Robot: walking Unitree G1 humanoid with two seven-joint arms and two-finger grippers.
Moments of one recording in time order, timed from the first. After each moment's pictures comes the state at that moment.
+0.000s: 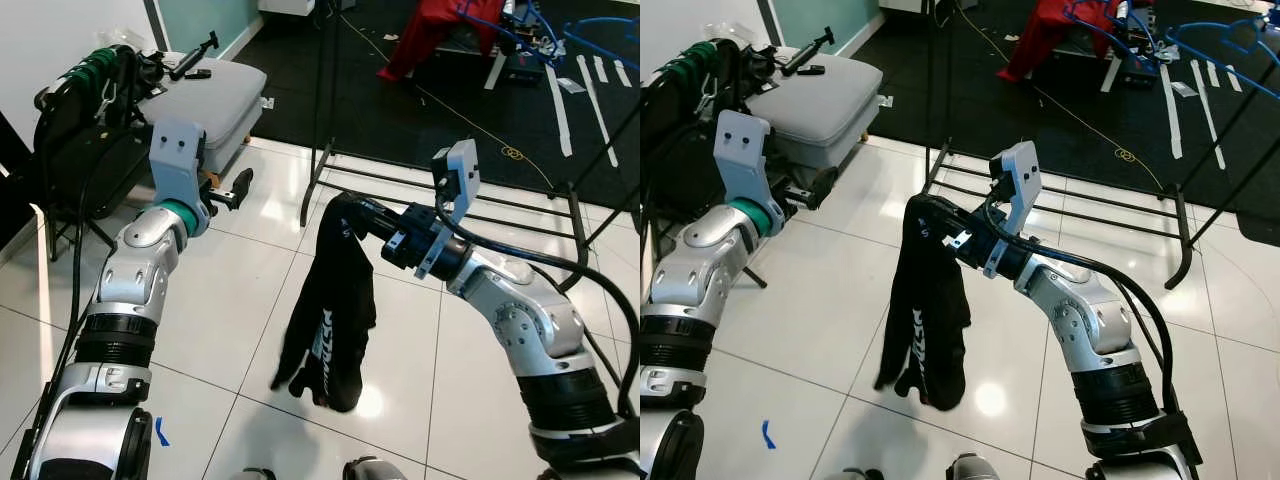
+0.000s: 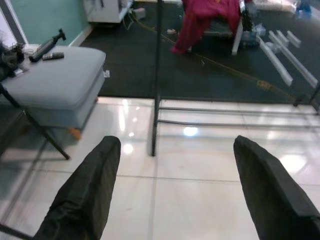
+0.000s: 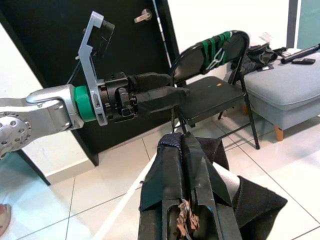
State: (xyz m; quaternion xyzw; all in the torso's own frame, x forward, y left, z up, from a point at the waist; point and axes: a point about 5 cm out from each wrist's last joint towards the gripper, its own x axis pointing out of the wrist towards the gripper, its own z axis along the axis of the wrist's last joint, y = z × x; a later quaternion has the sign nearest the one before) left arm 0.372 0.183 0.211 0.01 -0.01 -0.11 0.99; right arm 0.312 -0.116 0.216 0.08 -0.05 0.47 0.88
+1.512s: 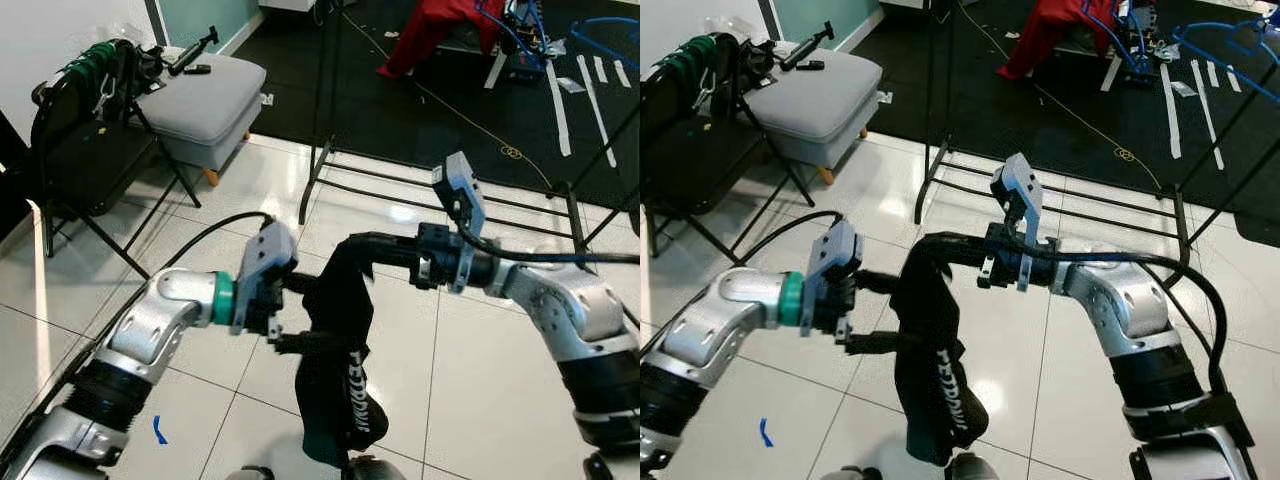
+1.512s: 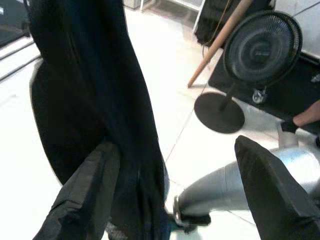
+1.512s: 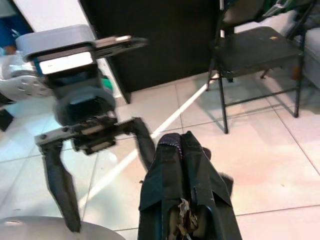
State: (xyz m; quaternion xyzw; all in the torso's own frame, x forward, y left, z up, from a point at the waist) left arm 0.295 0.117 0.160 0.12 0.10 -0.64 0.75; right arm 0.312 -0.142 0.213 -0.01 0.04 0.57 0.82
